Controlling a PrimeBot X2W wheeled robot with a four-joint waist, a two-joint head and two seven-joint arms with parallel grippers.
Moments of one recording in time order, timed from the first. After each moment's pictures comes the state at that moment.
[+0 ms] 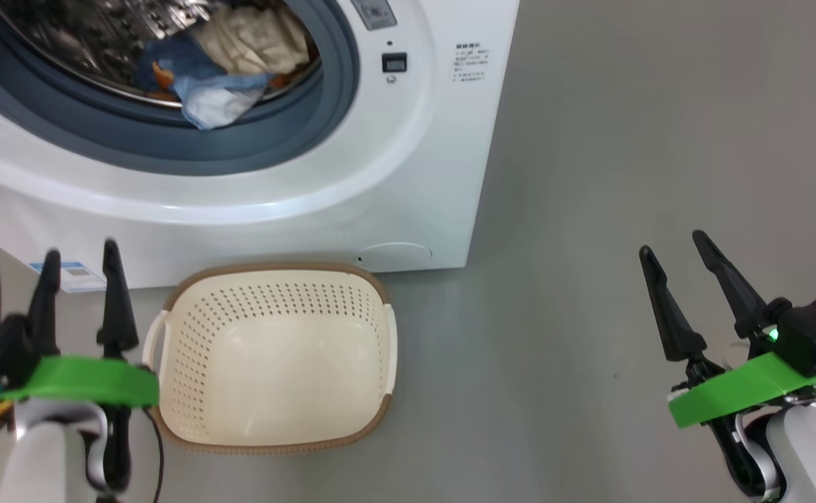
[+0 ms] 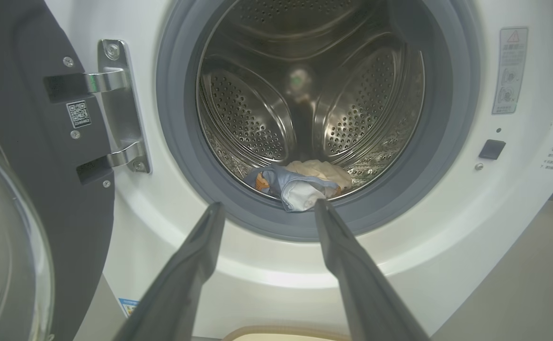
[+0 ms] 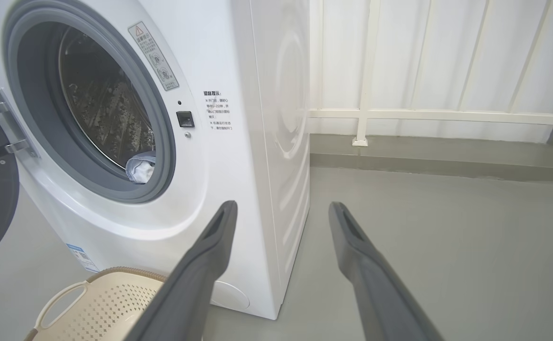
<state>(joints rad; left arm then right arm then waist) -0.44 0.13 0.10 0.50 -0.27 -0.13 -0.26 -0.23 -0.28 0.20 0.18 0.38 0.13 -0.25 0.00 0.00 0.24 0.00</state>
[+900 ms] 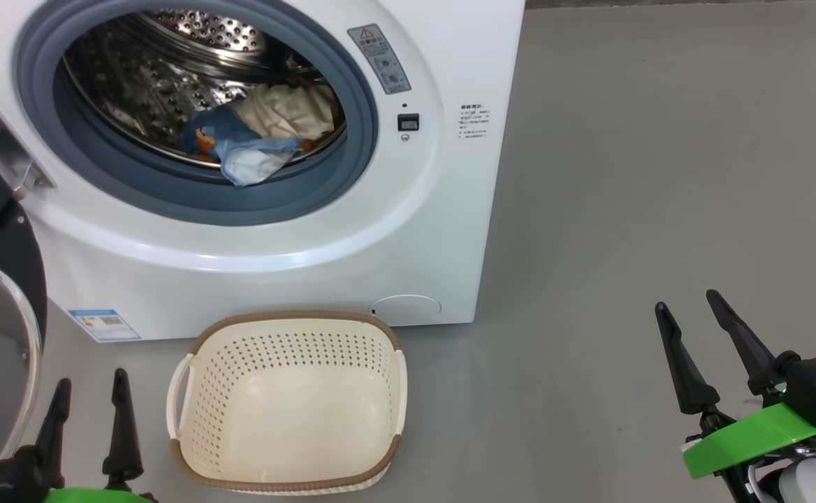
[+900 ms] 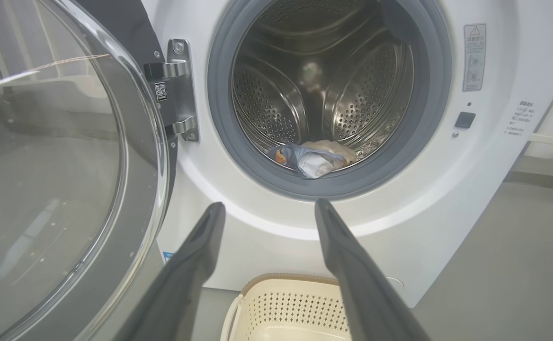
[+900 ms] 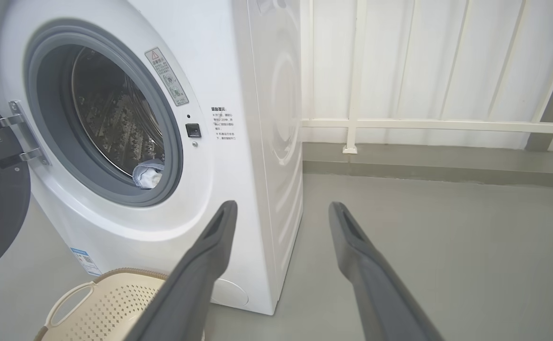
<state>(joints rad) -0.09 0.13 0.12 0.32 -0.28 -0.13 -0.26 -0.09 -0.28 0.15 0.17 0.38 0.13 -0.25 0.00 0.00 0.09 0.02</state>
